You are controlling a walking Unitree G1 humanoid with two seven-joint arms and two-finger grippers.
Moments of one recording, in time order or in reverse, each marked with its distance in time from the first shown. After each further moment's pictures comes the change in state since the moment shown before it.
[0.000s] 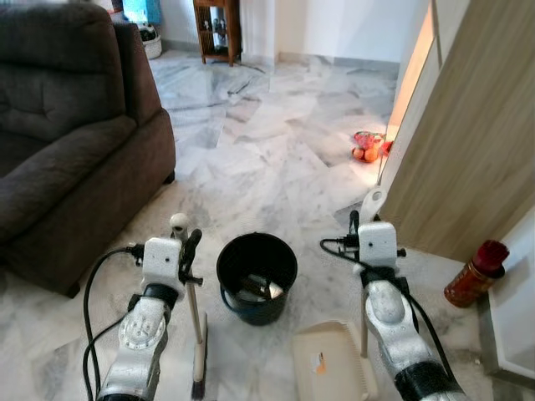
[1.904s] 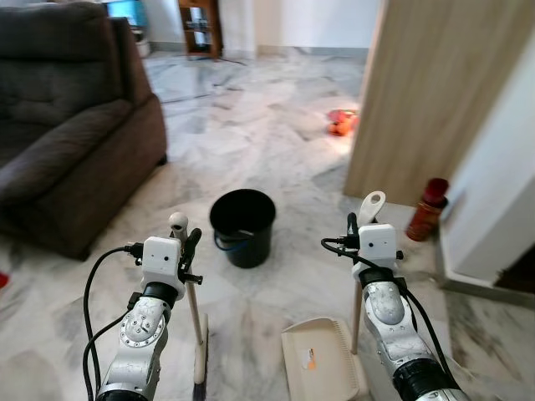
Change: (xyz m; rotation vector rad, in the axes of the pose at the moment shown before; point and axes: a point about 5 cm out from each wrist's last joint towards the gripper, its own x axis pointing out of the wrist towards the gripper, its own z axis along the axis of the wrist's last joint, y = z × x) left arm 0.001 0.001 -0.001 0.003 0.009 0.001; right arm 0.000 0.002 -0.005 0.039 0.029 0.022
